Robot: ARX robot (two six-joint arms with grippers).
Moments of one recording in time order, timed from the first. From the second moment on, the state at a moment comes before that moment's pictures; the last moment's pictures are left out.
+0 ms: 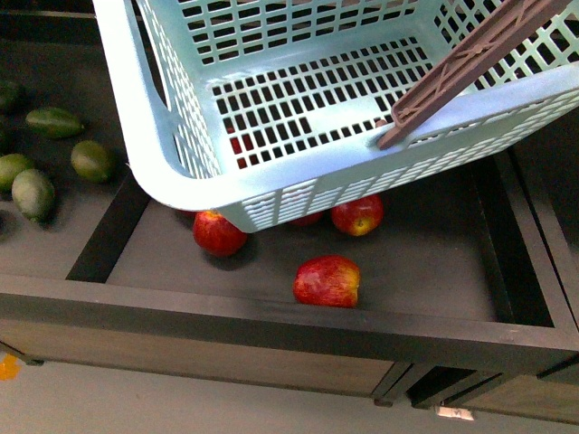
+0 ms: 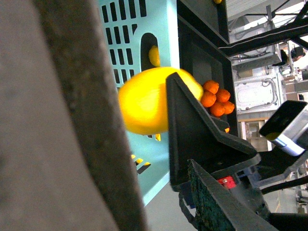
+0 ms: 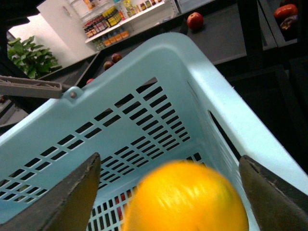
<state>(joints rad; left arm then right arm) -0.61 1.92 1.74 -0.34 0.32 -0.87 0.13 1.65 0.90 0.67 -0.10 0.42</state>
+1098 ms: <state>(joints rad) -0.61 1.92 1.74 -0.34 0.32 -0.87 0.00 1.09 0.24 0.85 -0.01 0.01</state>
